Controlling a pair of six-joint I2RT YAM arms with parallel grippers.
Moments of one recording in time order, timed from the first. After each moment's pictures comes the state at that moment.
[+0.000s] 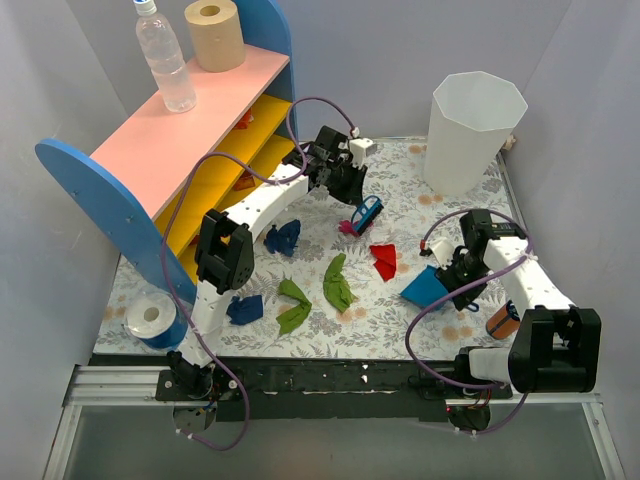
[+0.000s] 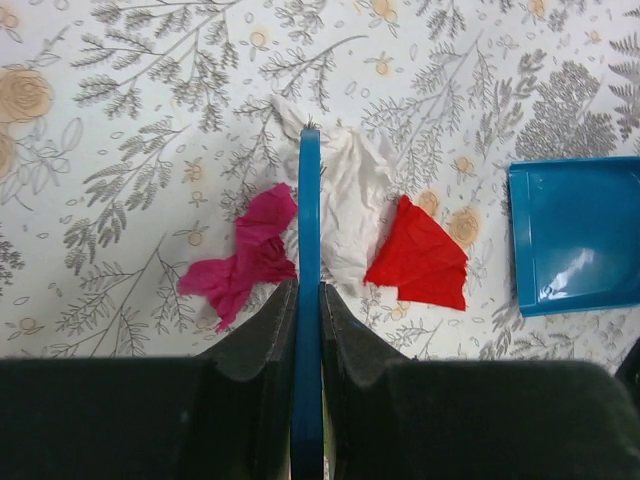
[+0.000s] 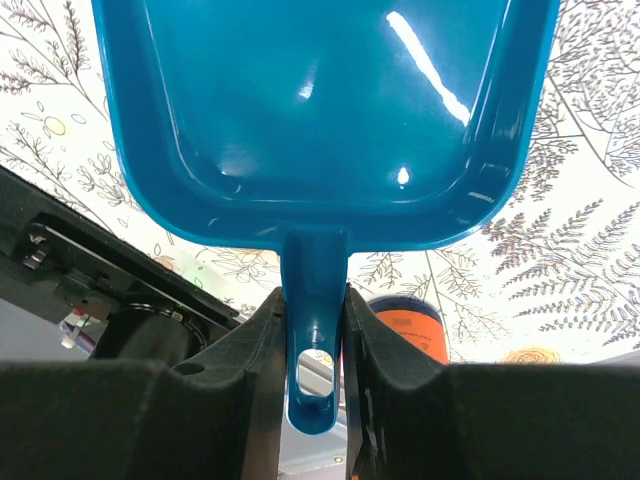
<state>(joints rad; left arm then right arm) -0.62 2.24 2.11 -0.68 0.44 -0.02 0.05 1.28 0.87 -1.15 -0.15 -0.76</state>
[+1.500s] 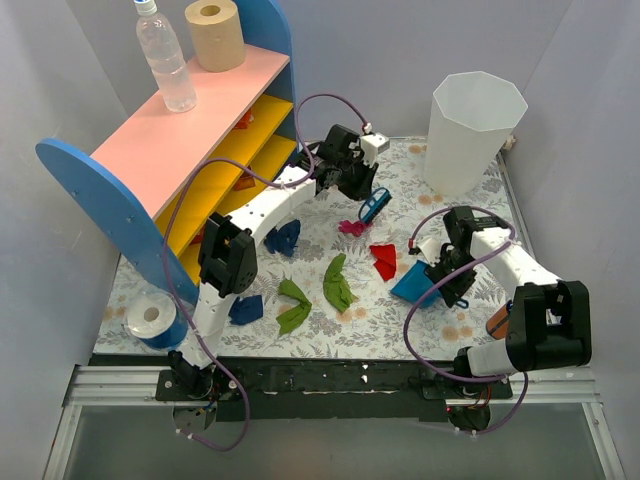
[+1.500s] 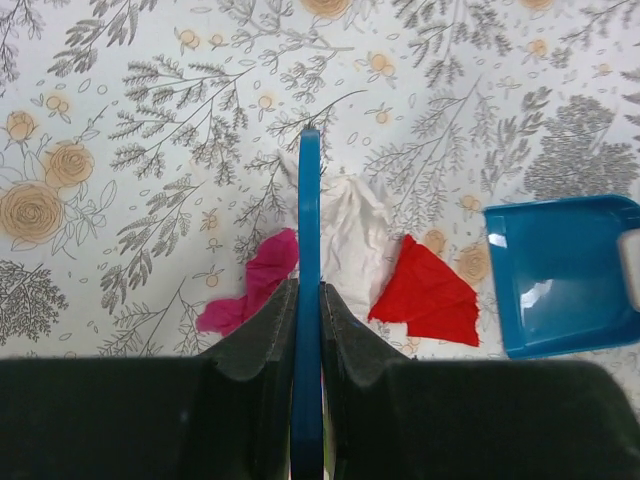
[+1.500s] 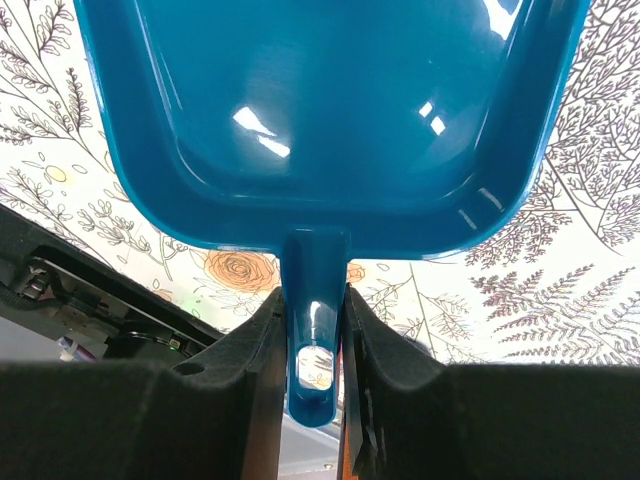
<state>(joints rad) -0.67 2.22 2.14 -0.61 0.33 0.02 0.14 1.41 0.90 -1.07 -0.14 -0.70</state>
